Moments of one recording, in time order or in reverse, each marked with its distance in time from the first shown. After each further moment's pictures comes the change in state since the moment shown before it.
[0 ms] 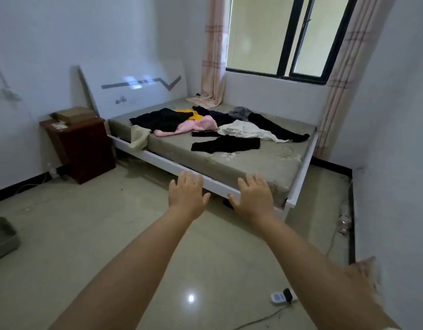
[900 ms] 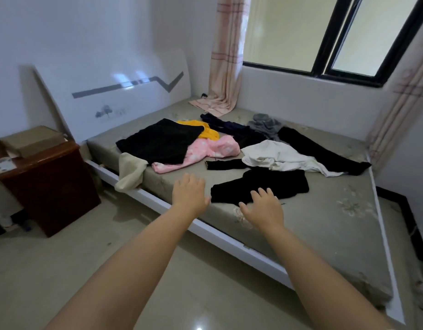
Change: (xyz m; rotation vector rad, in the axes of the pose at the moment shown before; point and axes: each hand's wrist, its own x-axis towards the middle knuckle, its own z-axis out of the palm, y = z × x) left_hand 0.626 -0.254 0.143 0.016 -0.120 0.093; right_hand 0.639 -0.081 0.170 0.063 -0.104 0.164
